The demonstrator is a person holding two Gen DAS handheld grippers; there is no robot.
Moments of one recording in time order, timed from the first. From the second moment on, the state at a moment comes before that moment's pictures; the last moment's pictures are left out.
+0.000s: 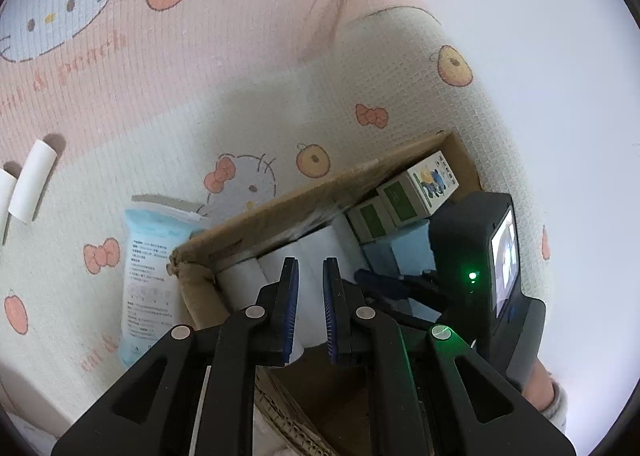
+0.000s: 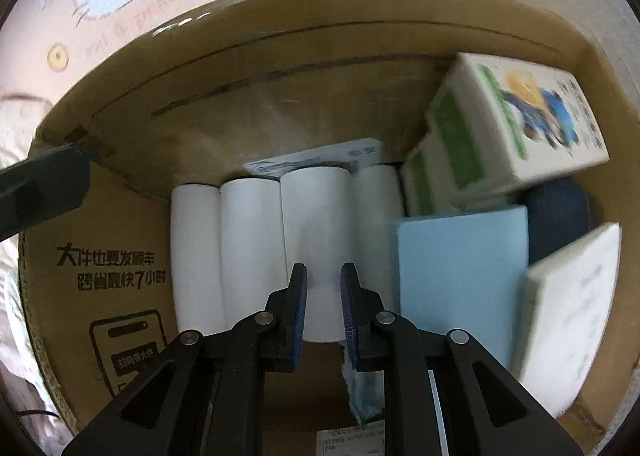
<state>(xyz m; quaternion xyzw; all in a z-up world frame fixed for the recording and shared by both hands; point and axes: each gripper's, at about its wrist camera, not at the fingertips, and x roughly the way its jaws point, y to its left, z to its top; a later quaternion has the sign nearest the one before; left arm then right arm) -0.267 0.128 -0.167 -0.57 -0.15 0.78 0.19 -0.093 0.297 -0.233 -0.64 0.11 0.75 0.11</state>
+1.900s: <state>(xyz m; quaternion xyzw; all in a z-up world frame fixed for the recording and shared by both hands) -0.076 -0.064 -0.194 -0.42 -0.12 0.89 0.11 0.031 0.043 -0.125 -0.39 -0.12 0.91 0.06</state>
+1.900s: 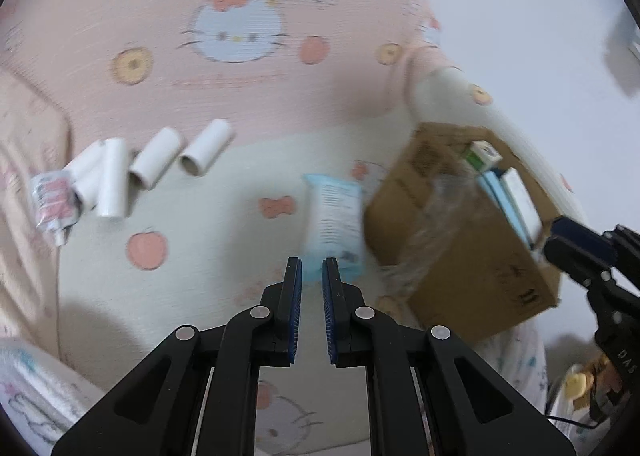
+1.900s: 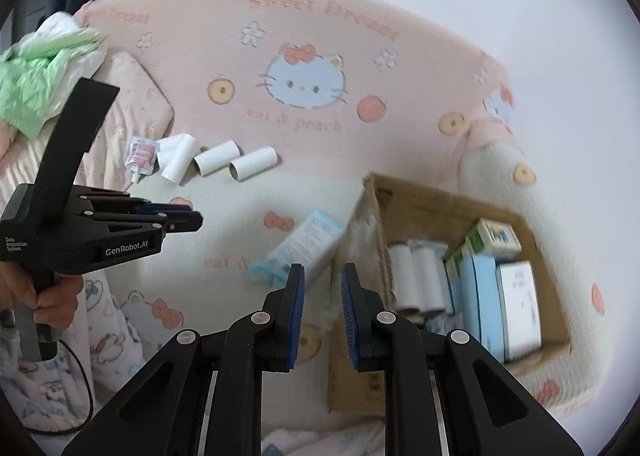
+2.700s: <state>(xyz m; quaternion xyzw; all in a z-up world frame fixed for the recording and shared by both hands) -0.115 -0.249 -0.277 -0.37 -0.37 0.85 -0.05 -0.107 -0.063 -0.214 -0.44 -0.14 0.88 -0.09</state>
